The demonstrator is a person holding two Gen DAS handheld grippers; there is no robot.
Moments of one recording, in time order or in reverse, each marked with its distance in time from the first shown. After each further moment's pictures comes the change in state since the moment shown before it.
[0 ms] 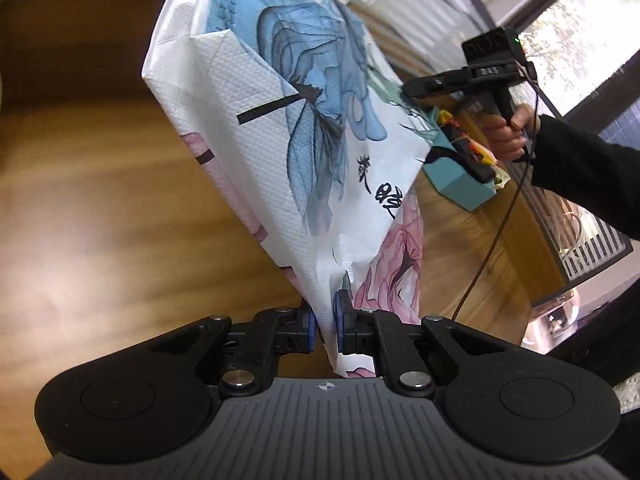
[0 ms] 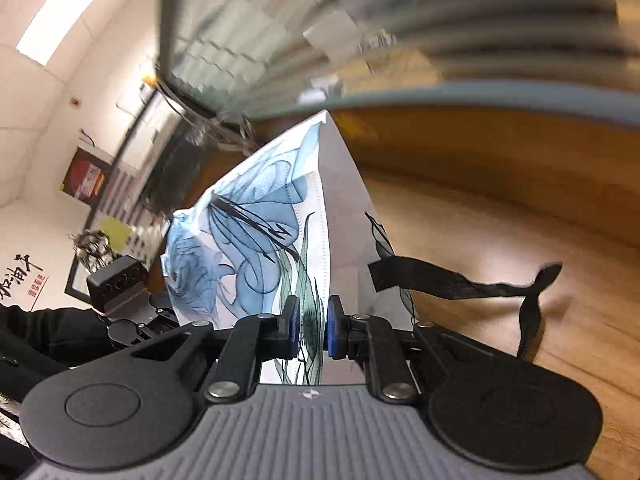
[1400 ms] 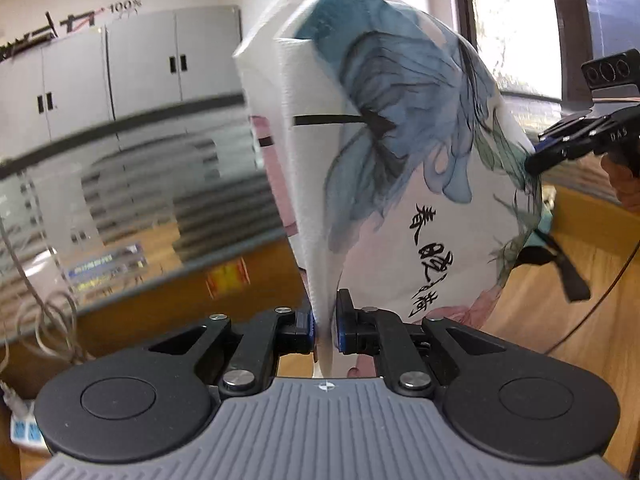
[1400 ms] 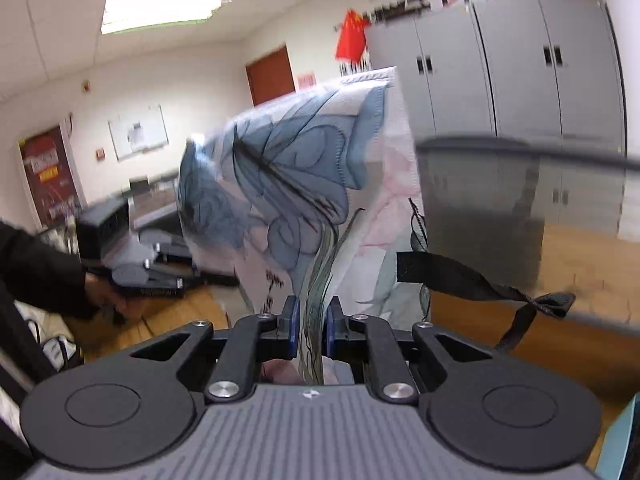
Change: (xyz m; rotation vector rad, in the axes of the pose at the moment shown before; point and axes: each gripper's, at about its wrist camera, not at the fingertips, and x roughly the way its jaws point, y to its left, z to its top) left arm -0.044 -0.087 0.023 0.533 -0.403 0.354; right arm -0.058 0.207 -0.115 -0.463 -0.396 -0.366
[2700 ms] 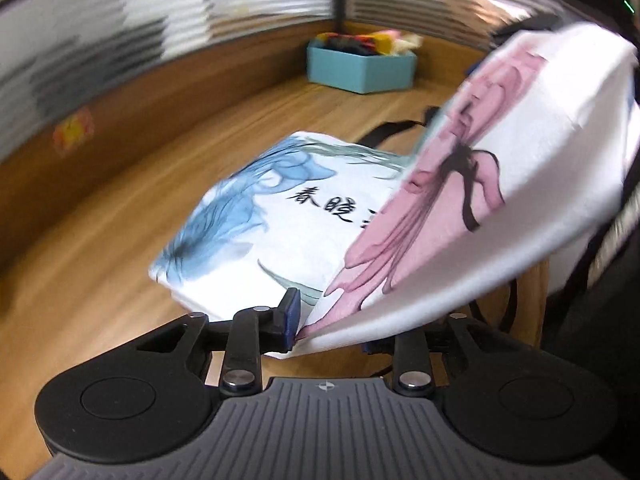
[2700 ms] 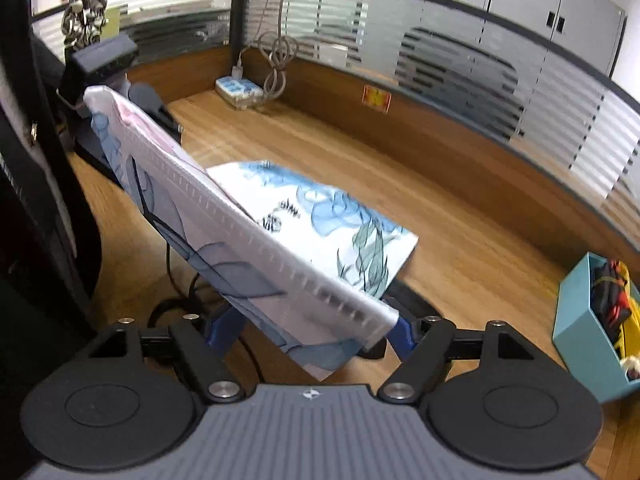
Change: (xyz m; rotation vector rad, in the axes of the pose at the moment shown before) left arm 0.024 -0.026 -0.133 -0.004 0.344 -0.326; right arm 0.069 0.055 -0.103 -0.199 0.333 -0.244
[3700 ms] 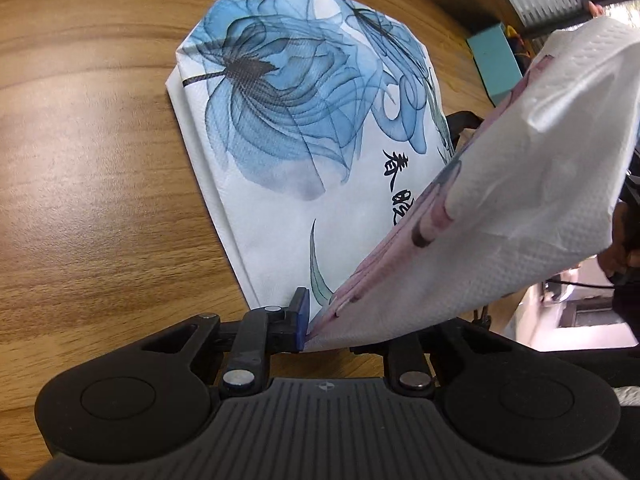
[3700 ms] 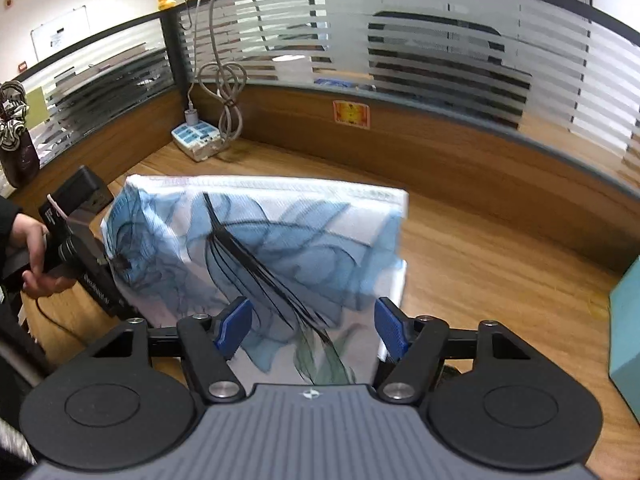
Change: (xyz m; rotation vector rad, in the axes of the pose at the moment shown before) left arm 0.079 0.099 -0.027 -0.805 0.339 -0.239; right arm 0.080 -0.008 0.081 0.174 -0.033 0.044
